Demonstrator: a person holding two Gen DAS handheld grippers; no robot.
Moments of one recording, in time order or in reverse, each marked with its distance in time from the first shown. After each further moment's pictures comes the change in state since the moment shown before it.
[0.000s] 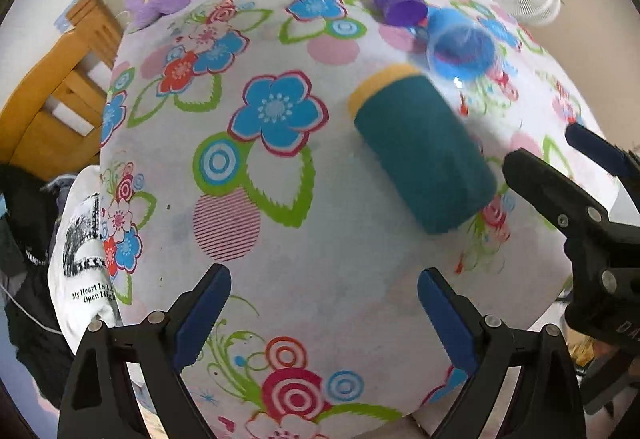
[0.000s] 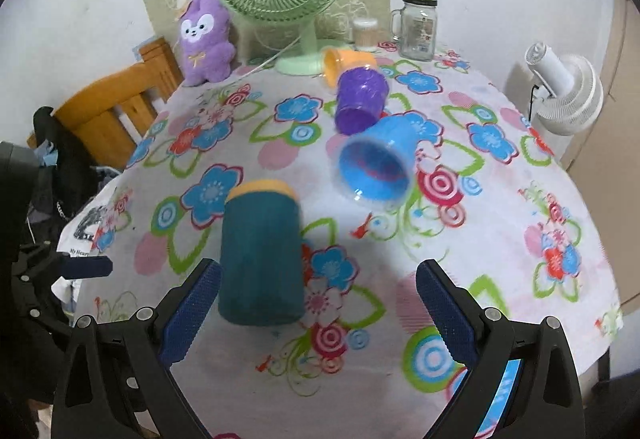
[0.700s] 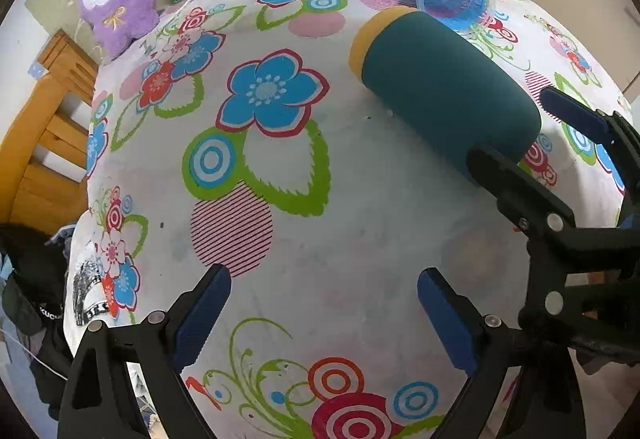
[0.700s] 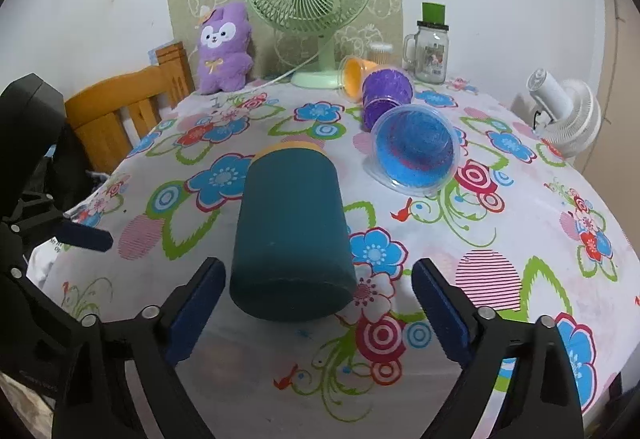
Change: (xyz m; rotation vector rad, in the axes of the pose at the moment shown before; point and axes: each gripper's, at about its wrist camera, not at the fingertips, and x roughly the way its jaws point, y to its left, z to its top) left arm 0.034 0.012 -0.018 0.186 -0.043 0.031; right arm 0.034 0.033 -0.052 -0.062 -0.191 -0.042
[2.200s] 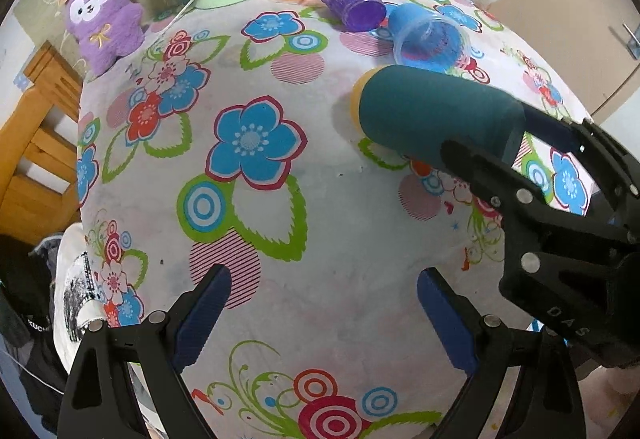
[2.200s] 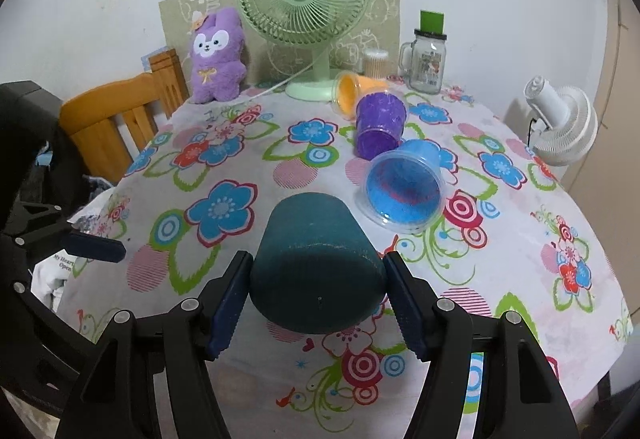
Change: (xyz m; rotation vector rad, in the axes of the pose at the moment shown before) left arm -0.029 0.004 0.030 -0.009 -0.010 -0.103; right arm -0.010 -0.006 0.047 0.009 0.078 -0.011
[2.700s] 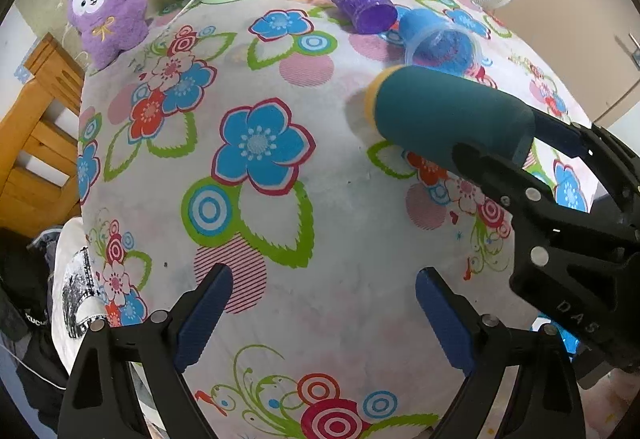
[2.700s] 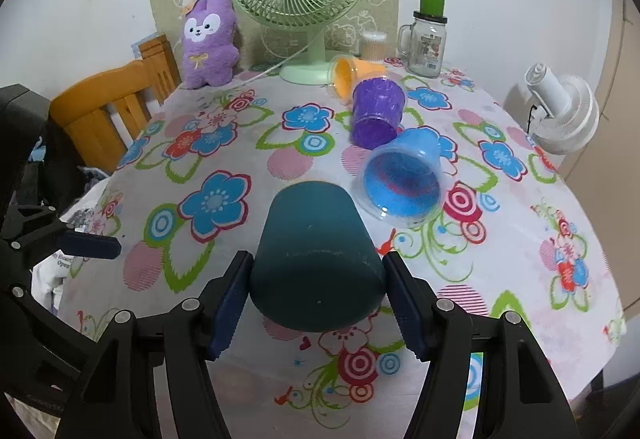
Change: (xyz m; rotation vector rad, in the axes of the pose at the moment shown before) left arm -0.002 0.009 0.007 -0.032 0.010 -0.012; right arm 0.003 -0.001 0.017 0.000 0.081 -0.038
